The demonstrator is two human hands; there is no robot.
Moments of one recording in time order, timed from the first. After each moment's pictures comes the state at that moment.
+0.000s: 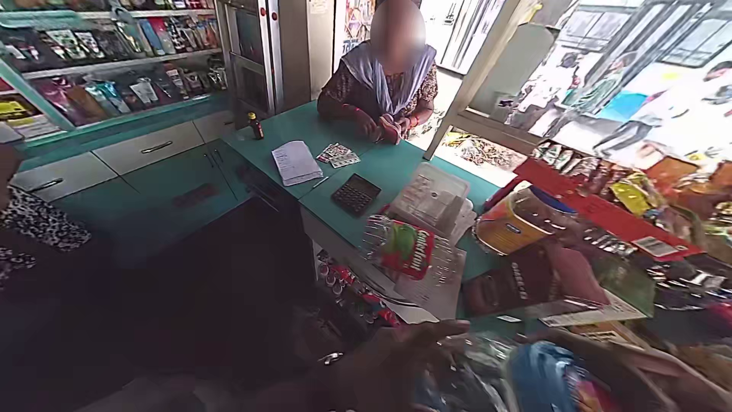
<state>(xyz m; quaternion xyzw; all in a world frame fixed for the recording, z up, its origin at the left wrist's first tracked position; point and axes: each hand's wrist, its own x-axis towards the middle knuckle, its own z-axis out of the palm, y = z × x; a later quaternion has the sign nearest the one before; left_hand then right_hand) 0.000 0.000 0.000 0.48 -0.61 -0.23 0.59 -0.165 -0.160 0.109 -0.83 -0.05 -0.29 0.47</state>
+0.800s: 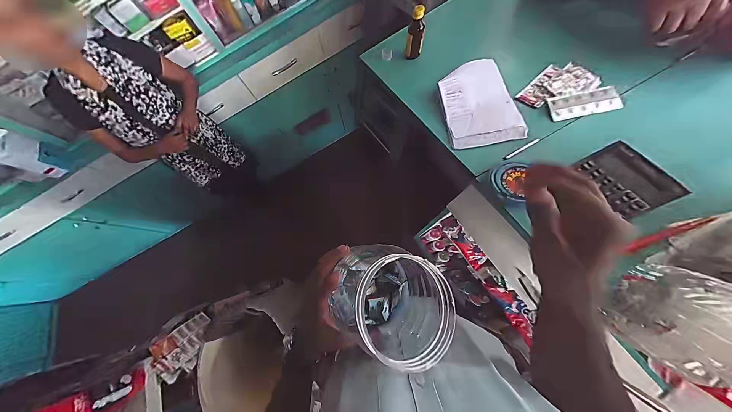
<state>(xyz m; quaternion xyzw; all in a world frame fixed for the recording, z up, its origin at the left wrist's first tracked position) 0.196 0.298 -0.091 0.75 -0.30 0.14 0.57 0.242 -0.060 -0.044 -0.84 -0.03 -0.29 0.46</state>
